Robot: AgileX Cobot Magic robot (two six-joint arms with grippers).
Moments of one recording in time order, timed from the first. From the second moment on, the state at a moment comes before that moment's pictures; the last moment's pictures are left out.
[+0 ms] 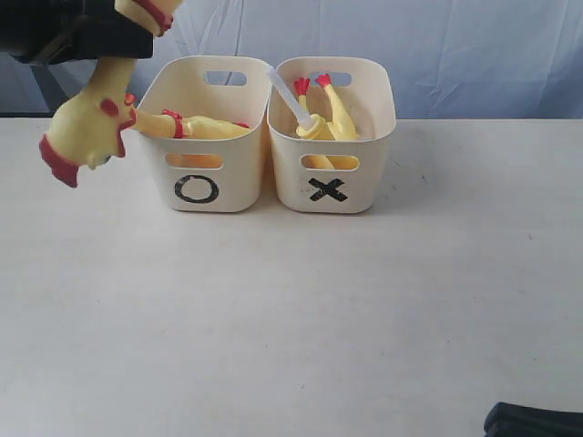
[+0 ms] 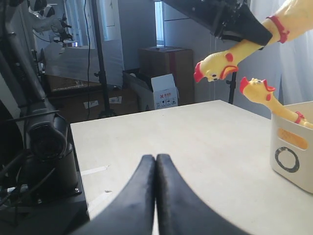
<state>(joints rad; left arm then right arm) -0.12 1.40 -1.22 -0.94 0.81 0.71 0.62 0.18 -0.11 1.64 0.58 -1.59</state>
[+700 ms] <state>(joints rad) -0.07 1.89 -1.61 -1.11 1.09 0.45 0.62 0.18 -0.11 1.64 0.58 -1.59</state>
